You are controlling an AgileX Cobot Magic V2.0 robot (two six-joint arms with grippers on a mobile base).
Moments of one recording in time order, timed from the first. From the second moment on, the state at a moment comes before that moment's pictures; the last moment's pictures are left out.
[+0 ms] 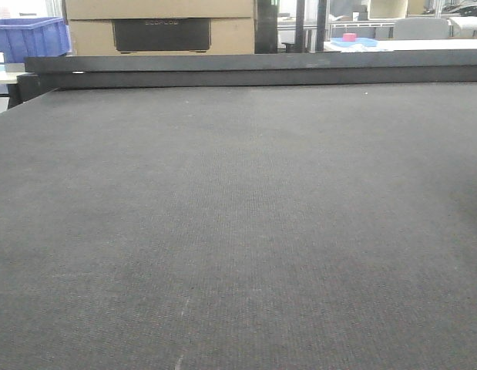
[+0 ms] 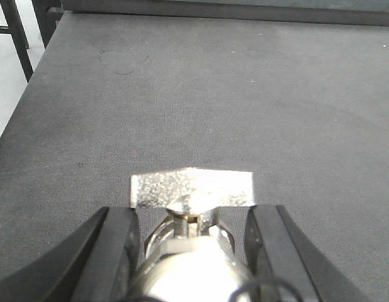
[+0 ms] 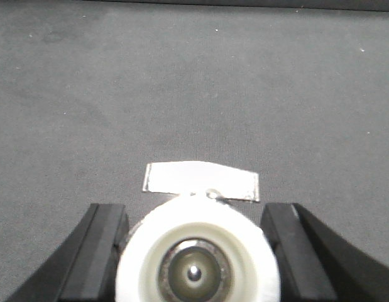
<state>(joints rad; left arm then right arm) -0.03 0.67 -0.76 -0.27 0.59 0.24 0.08 0.77 -0.83 0.07 0.58 -0.02</state>
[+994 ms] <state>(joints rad) -0.03 0.67 -0.76 -0.27 0.59 0.24 0.08 0.77 -0.83 0.07 0.58 -0.02</state>
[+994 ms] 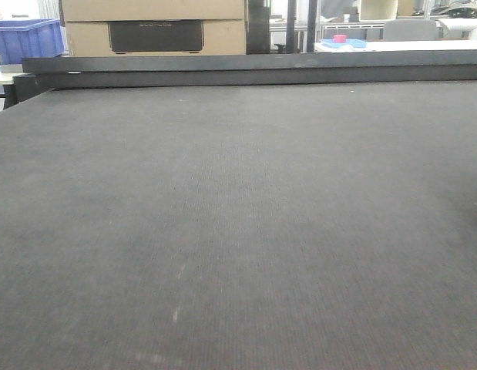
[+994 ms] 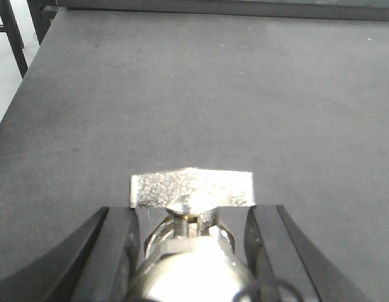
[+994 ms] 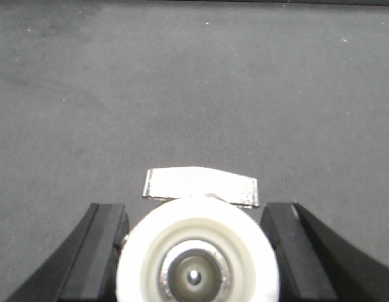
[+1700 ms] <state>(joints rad) -0.03 0.67 -0.76 -0.27 0.59 0.24 0.08 0.77 -0.83 0.07 0.58 -0.02</state>
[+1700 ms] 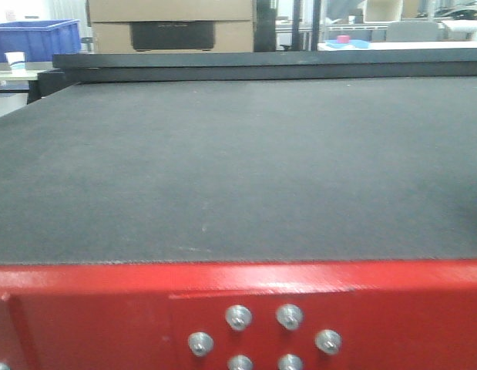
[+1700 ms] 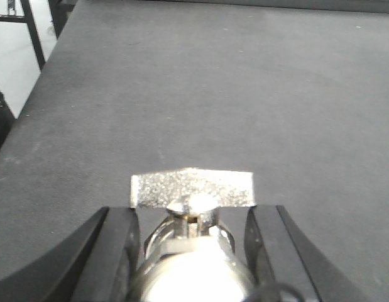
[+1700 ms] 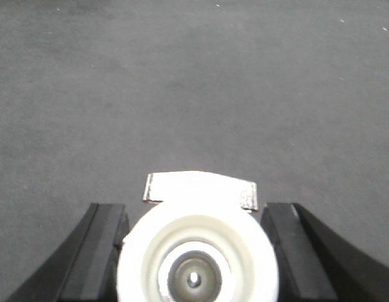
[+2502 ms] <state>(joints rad) -0.03 0.67 -0.76 -0.27 0.59 0.24 0.08 0.77 -0.83 0.07 0.58 -0.02</state>
